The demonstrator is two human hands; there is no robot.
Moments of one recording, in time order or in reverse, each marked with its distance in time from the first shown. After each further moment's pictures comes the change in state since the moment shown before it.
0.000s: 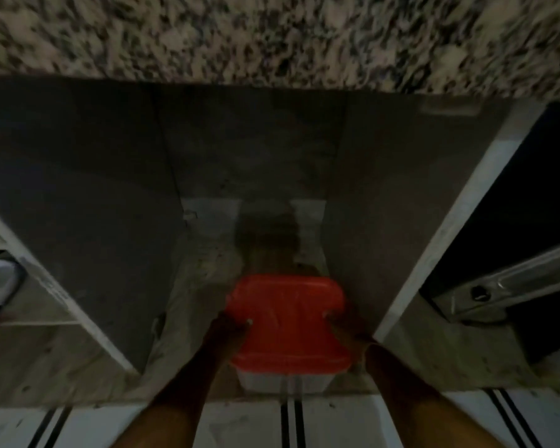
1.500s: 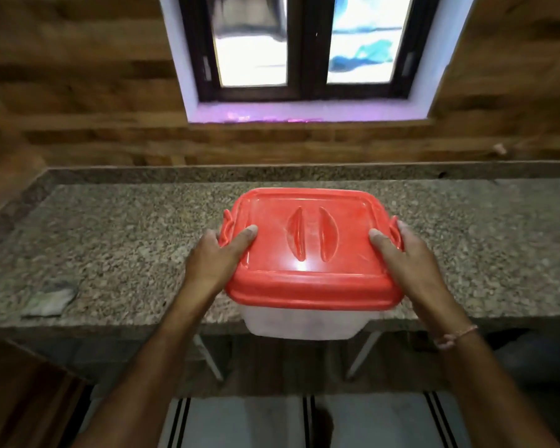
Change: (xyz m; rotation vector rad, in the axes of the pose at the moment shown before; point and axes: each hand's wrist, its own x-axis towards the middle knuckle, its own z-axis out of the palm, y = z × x) left_hand -0.415 0.501 -0.536 -0.205 0.340 0.189; right_hand -0.380 -0.597 -0.443 0.189 0.277 -0.255
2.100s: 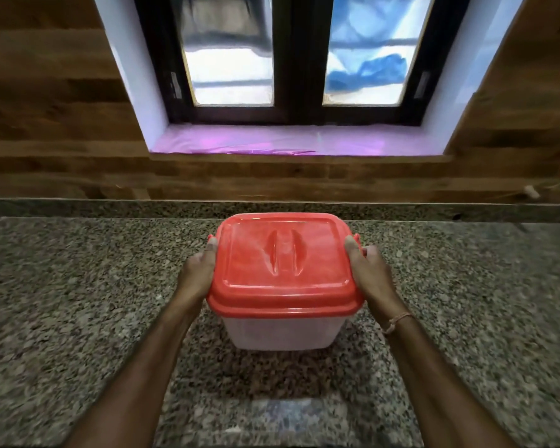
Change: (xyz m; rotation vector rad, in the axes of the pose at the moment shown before) left_hand 0.224 0.020 0.109 -0.143 -0.027 -0.208; right_hand 0.259 0.026 0.069 -0.045 -0.017 0.191
